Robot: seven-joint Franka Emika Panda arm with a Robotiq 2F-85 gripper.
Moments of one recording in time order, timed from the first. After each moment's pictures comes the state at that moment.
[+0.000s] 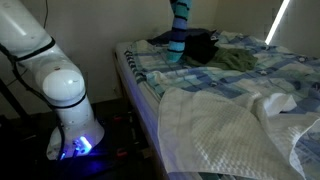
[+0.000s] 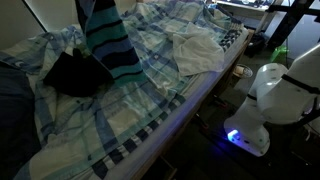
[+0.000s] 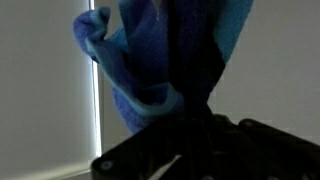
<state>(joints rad) 0.41 -0.31 0.04 -1.78 0.38 2.86 -0.39</state>
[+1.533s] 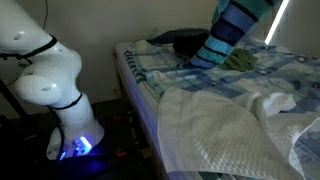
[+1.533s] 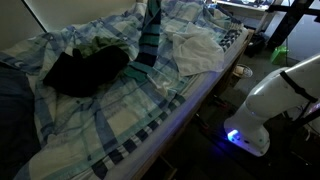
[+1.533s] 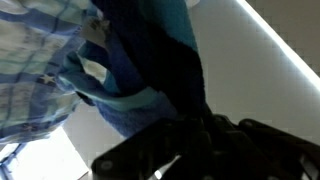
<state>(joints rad) -0.13 -0.40 0.05 -2.10 0.23 2.86 0.47</state>
